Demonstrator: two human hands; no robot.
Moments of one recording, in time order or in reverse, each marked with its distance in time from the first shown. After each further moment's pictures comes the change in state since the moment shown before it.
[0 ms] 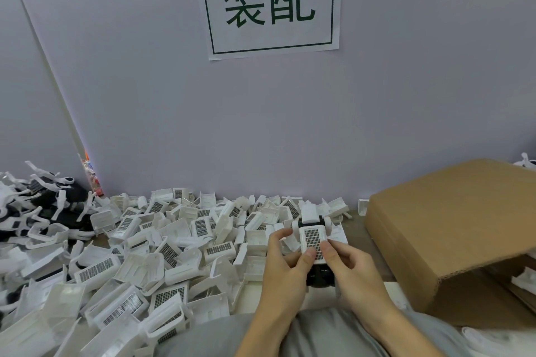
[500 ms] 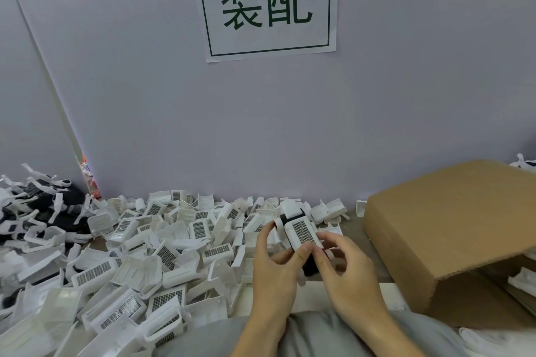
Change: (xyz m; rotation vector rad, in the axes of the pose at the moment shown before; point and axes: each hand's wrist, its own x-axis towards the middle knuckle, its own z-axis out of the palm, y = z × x) left_hand -0.002 0.007 -0.002 -0.181 0.074 0.008; right_hand -0.005 0.000 0.005 -0.394 0.167 -0.264
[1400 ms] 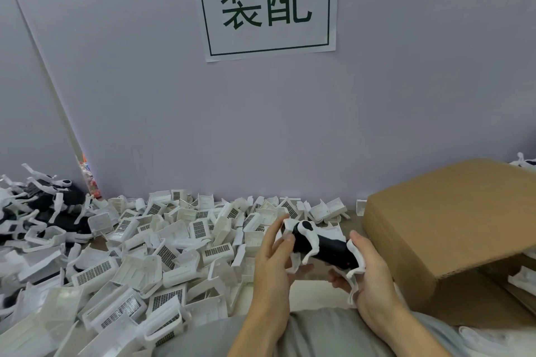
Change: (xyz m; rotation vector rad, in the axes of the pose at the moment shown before) left_hand 0.002 0.006 0.001 -0.193 -0.016 -0.067; right_hand 0.012 0.005 -0.017 0.670 -0.060 0.528
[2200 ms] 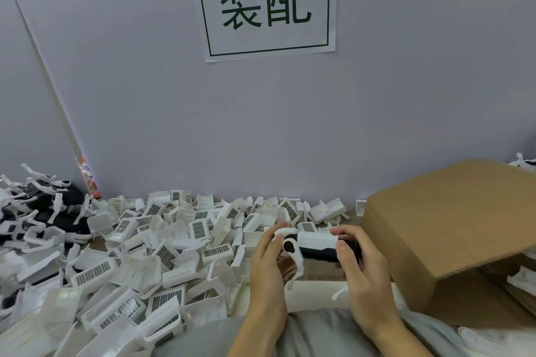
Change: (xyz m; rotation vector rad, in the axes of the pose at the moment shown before) left_hand 0.006 -0.003 -0.004 -0.040 0.076 -0.001; right_hand -0.020 -0.001 0.009 -0.513 0.025 -0.674
